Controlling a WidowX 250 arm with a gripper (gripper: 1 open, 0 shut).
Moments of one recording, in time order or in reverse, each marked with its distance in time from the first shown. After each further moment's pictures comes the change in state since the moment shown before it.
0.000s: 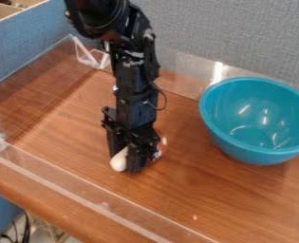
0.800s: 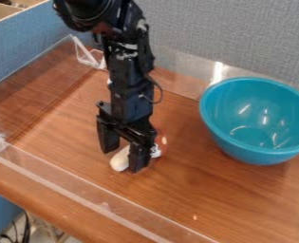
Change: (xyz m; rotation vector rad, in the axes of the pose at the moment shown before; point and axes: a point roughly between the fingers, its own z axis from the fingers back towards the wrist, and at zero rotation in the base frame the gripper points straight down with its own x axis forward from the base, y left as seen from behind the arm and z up) arm -0.004 0.001 0.011 0.006 -0.035 0.020
